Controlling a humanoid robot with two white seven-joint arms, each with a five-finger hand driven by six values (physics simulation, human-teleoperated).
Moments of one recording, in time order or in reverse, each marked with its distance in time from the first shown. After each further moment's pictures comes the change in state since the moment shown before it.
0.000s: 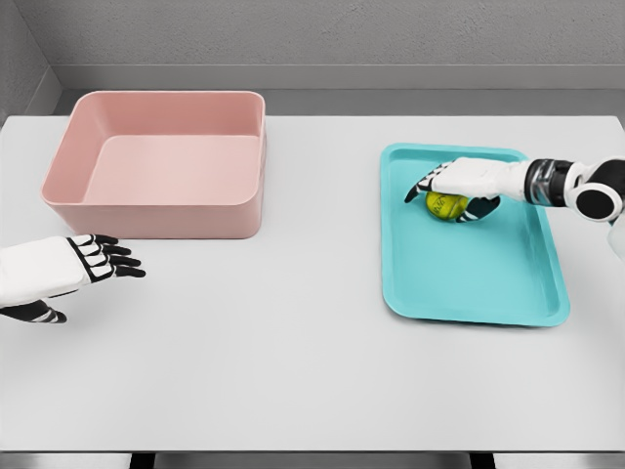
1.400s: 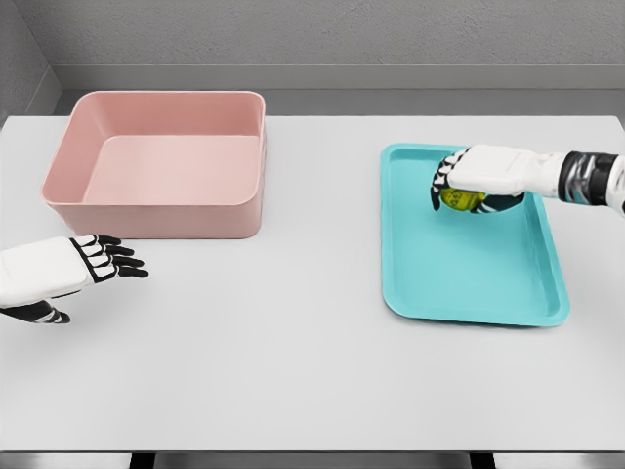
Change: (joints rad) left arm 0.000 -0.010 0.000 0.000 -0.002 0.000 -0.001; right arm 0.069 -0.173 -0.082 -0.330 -0.013 0.000 0.006
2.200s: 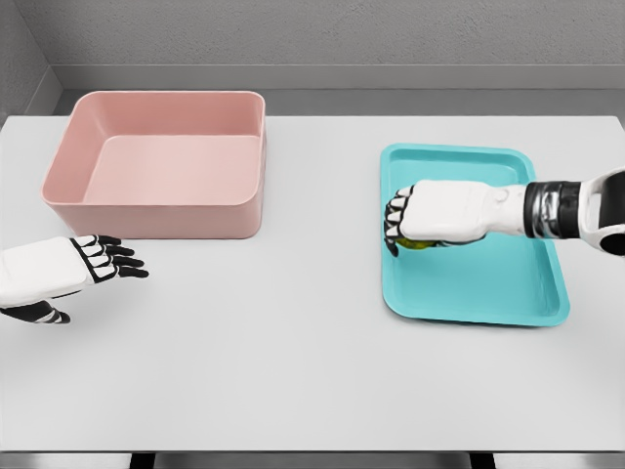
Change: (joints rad) left arm 0.000 -0.001 0.000 0.000 -0.001 0.000 0.000; right arm 0.058 -0.026 0.009 -0.359 0.028 0.000 0.071
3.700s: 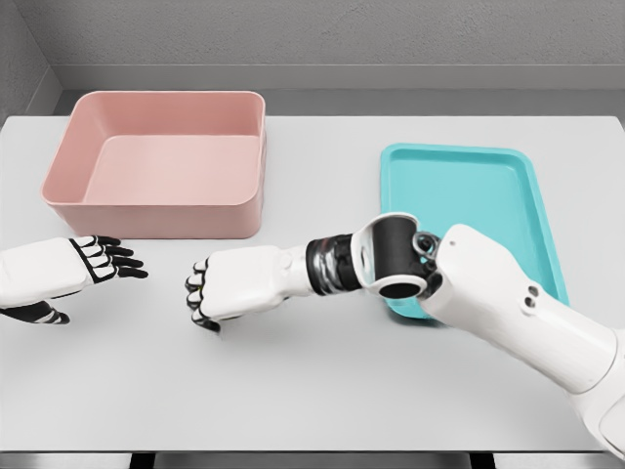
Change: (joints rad) left arm 0.002 0.000 0.000 0.003 -0.001 0.000 0.000; right arm -0.052 0.522 0.221 0.026 0.175 0.096 0.036
